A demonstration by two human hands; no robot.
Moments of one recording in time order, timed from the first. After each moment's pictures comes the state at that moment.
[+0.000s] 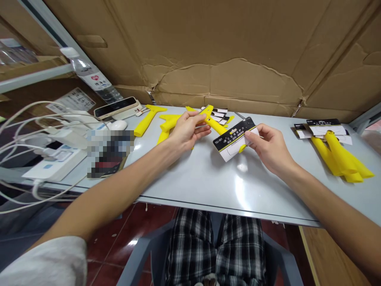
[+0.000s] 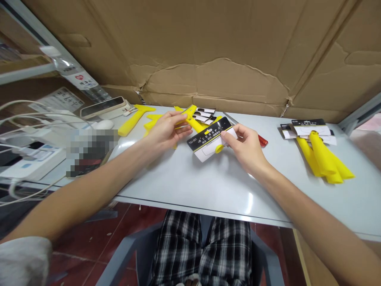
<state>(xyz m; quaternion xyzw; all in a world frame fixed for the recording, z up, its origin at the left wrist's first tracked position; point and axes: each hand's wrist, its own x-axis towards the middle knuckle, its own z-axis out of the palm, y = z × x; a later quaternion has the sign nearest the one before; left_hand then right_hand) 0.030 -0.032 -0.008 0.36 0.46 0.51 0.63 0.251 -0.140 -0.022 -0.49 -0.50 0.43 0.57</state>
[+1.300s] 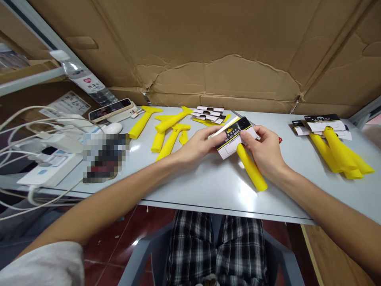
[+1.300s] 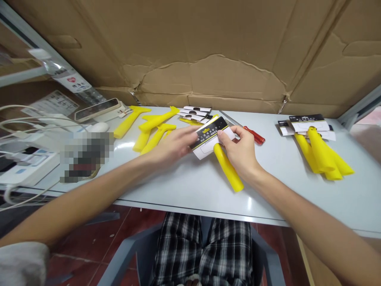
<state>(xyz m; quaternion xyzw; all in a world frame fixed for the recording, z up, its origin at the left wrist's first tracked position) 0.043 -0.084 -0.012 0.62 0.28 0.33 0.65 0.240 -0.141 -0.034 -0.56 -0.45 0.41 0.57</state>
